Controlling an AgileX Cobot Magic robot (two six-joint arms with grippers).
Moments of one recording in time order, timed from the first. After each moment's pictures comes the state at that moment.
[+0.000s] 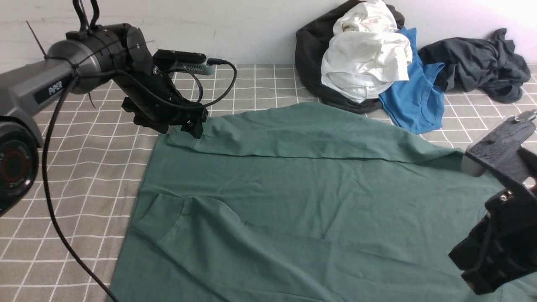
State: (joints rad) right arm 0.37 1.16 -0.87 0.19 1.08 -0.40; left arm -0.13 2.28 -1.92 -0.23 0.85 0.18
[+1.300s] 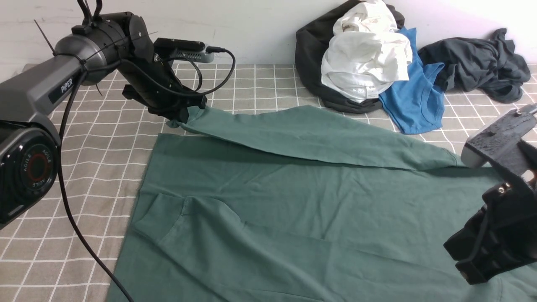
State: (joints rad) right arm 0.37 1.16 -0.88 0.20 1.04 -0.38; left arm -0.12 2.34 -2.09 -0.20 0.95 0.17
